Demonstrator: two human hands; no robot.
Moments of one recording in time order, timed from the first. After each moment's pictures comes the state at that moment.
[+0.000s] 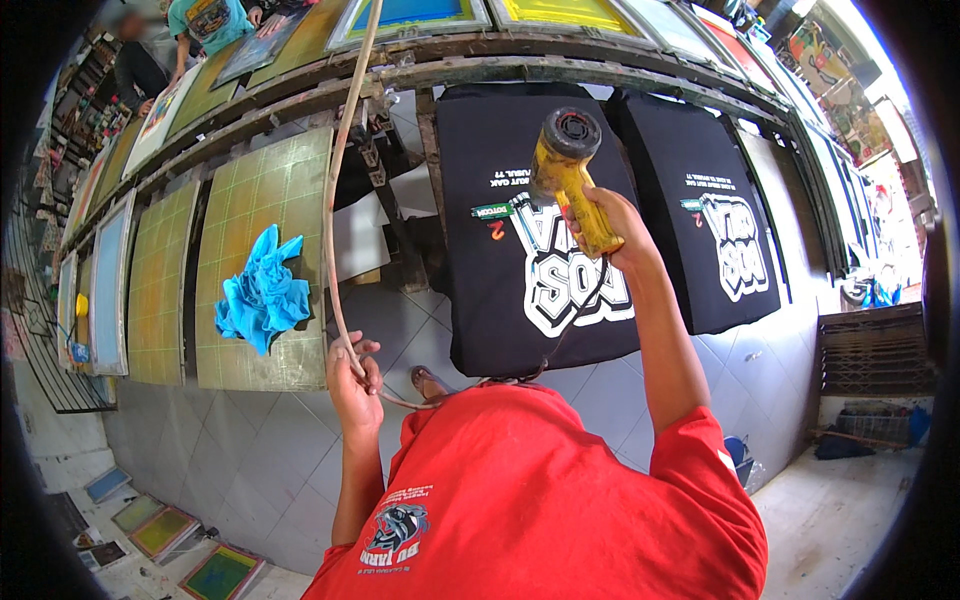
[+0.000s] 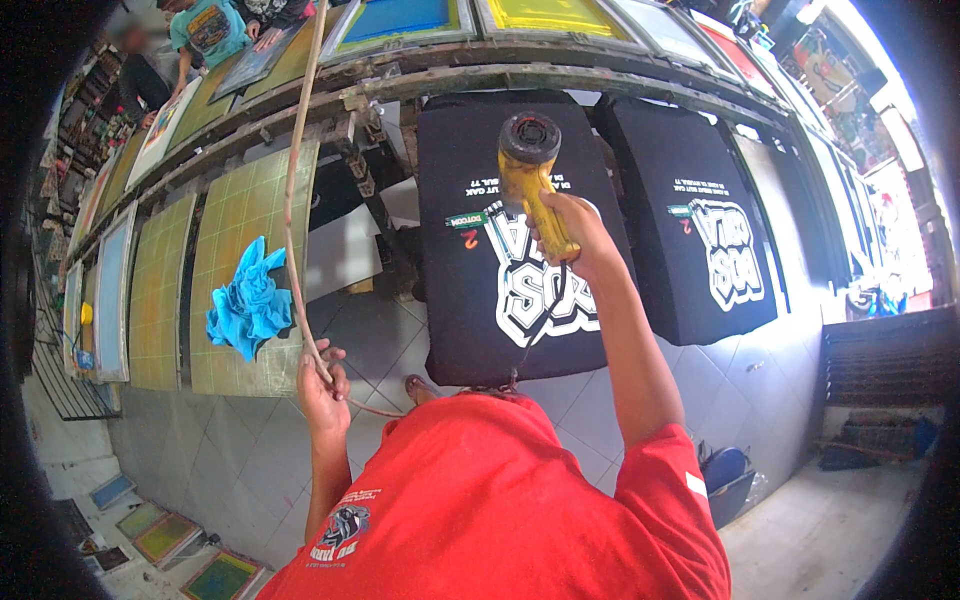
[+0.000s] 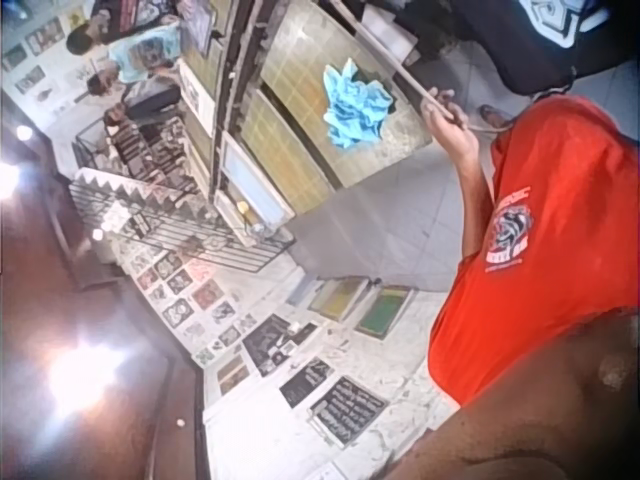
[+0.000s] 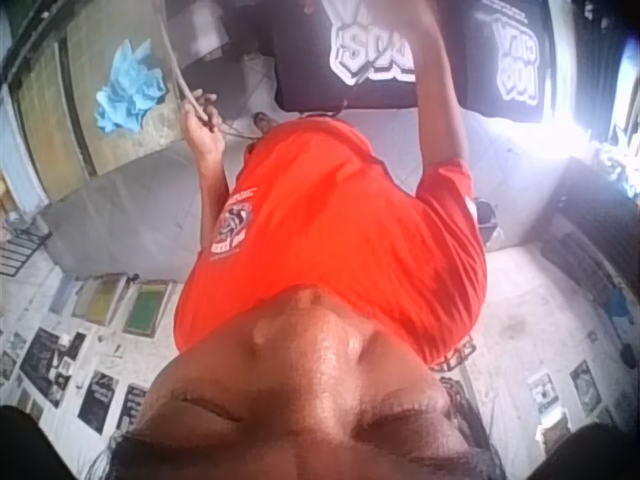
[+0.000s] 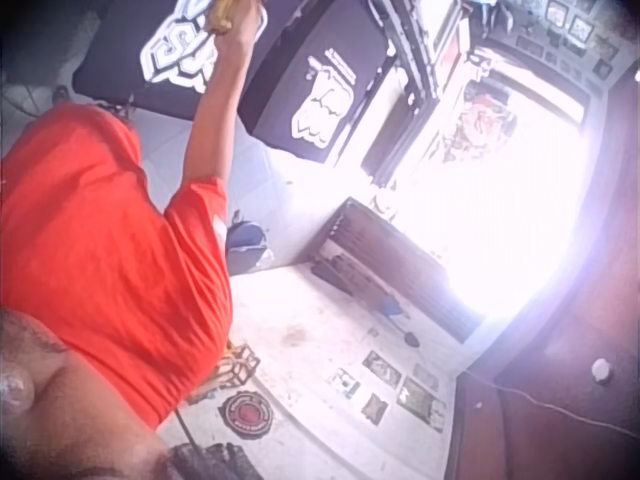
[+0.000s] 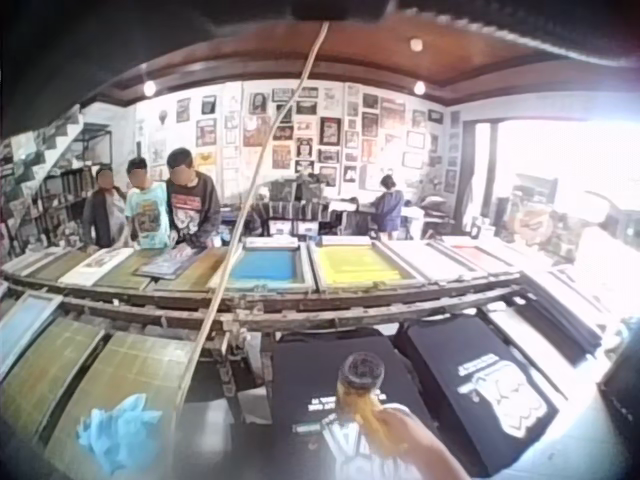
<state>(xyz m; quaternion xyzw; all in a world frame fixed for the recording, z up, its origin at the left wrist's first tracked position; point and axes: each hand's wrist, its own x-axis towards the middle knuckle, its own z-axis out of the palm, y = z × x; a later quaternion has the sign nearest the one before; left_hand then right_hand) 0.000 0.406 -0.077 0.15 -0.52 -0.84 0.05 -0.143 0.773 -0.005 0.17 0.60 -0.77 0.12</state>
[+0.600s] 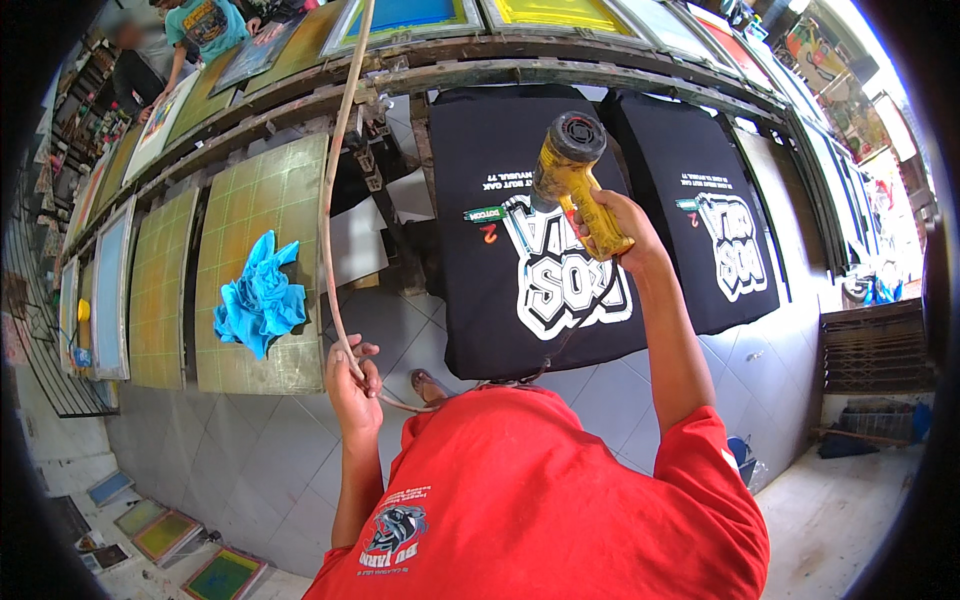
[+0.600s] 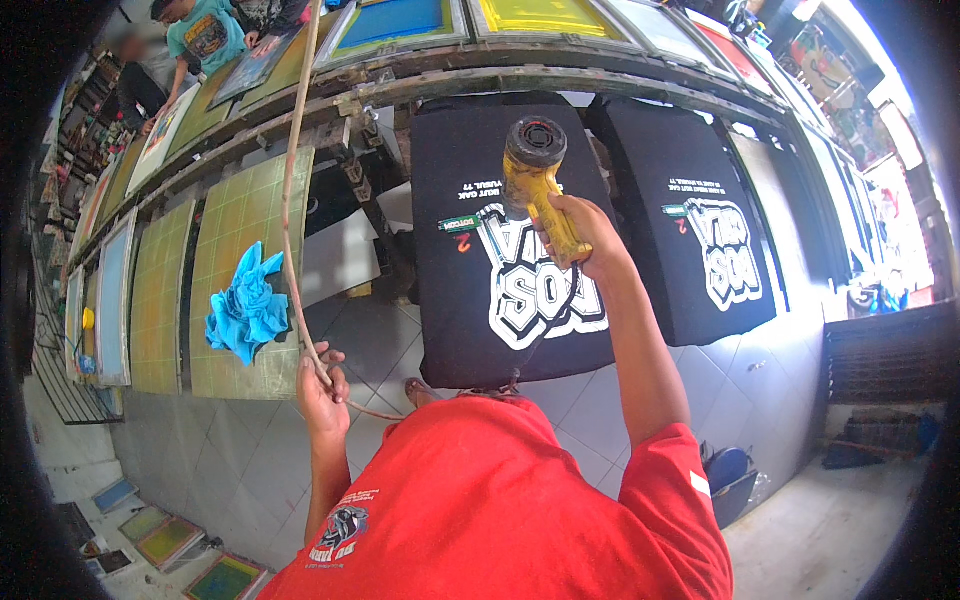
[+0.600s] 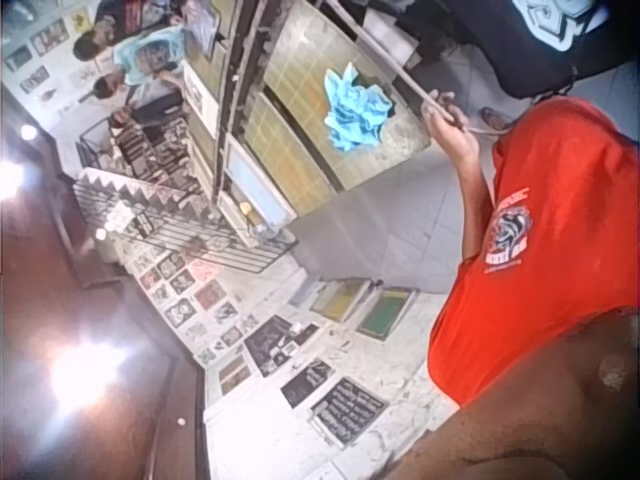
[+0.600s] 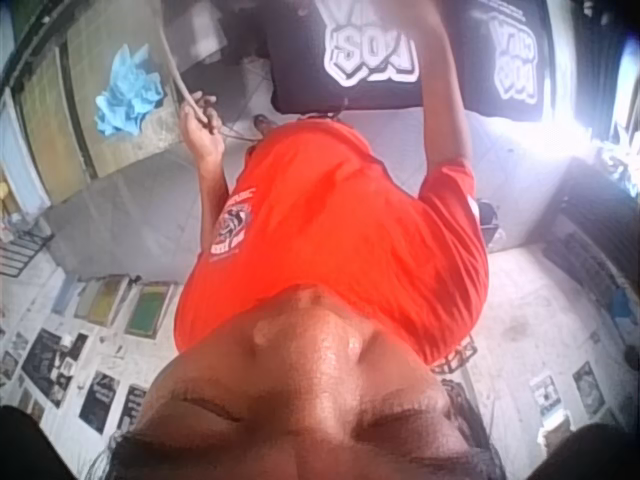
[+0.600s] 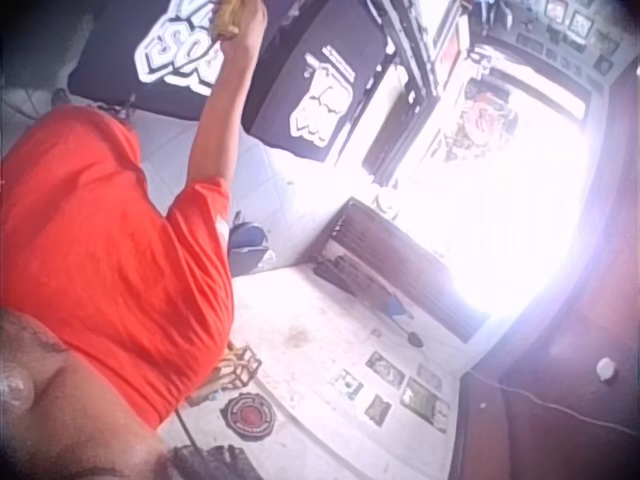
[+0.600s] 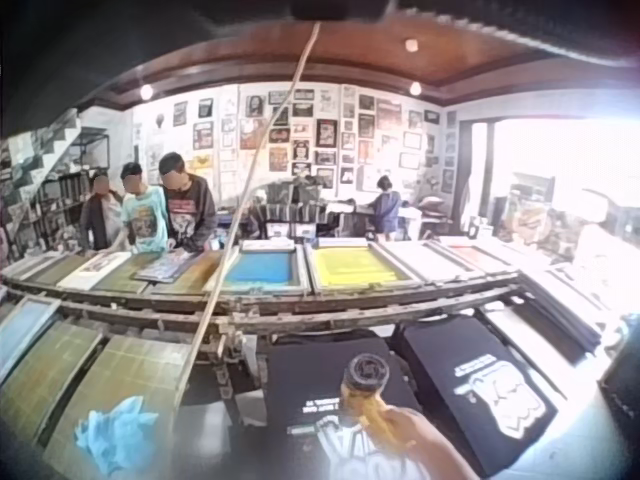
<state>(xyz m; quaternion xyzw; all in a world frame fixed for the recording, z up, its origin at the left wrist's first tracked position) 0.001 0.413 -0.078 0.14 -0.55 -0.83 0.05 -0.139 0.797 0.000 0.18 0.59 -0.78 0.12</state>
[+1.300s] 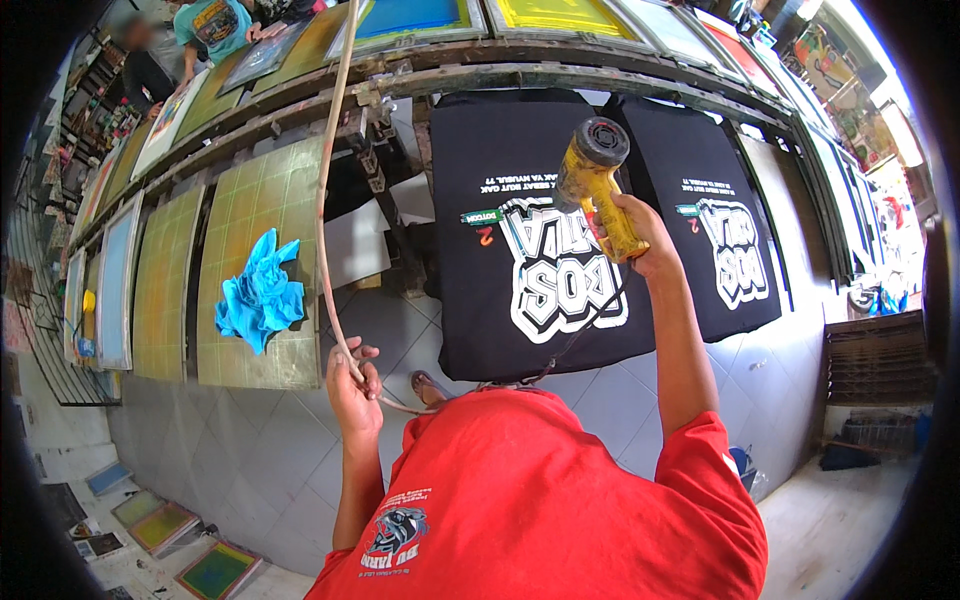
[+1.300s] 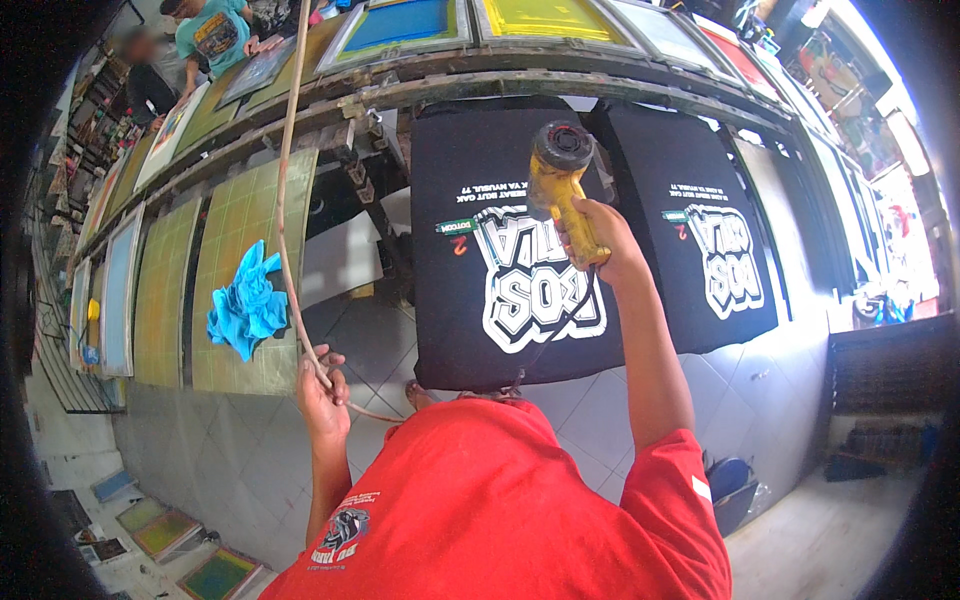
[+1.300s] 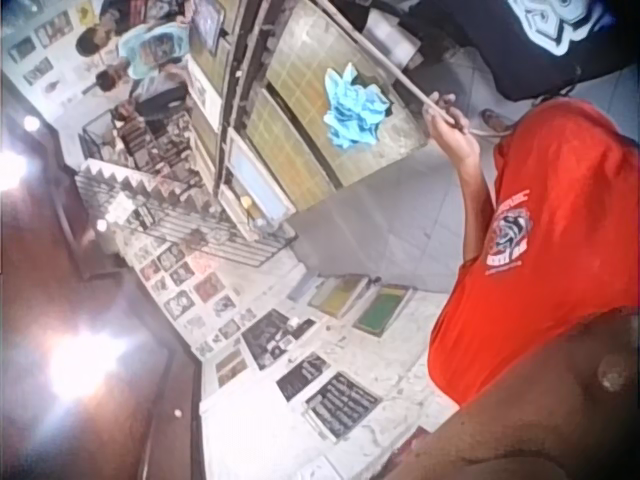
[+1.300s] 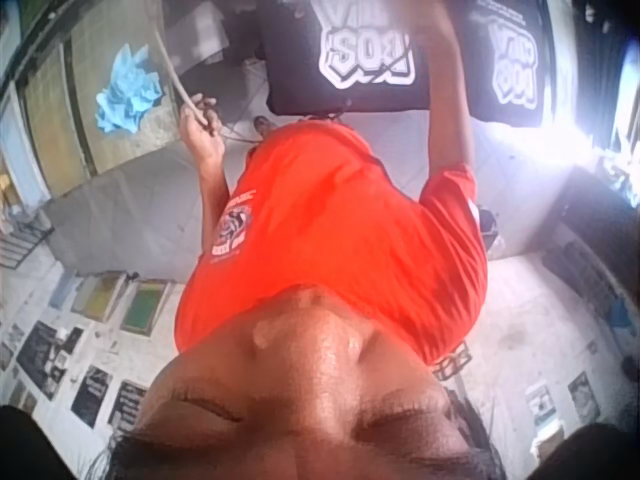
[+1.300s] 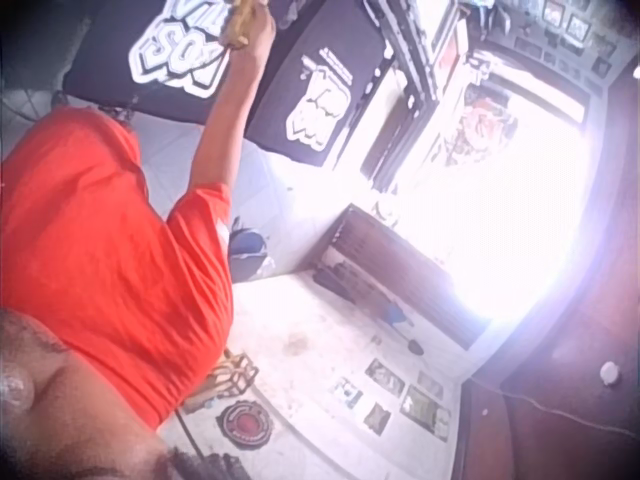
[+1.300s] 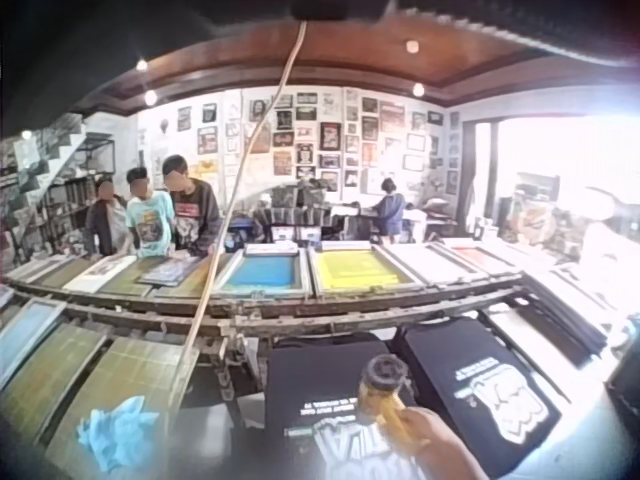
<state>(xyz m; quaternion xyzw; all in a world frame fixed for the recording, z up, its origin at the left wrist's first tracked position) 0.011 0.433 -0.071 0.15 -0.54 -0.83 0.06 -0.134 0.834 -0.003 0.20 0.59 -0.78 0.10</state>
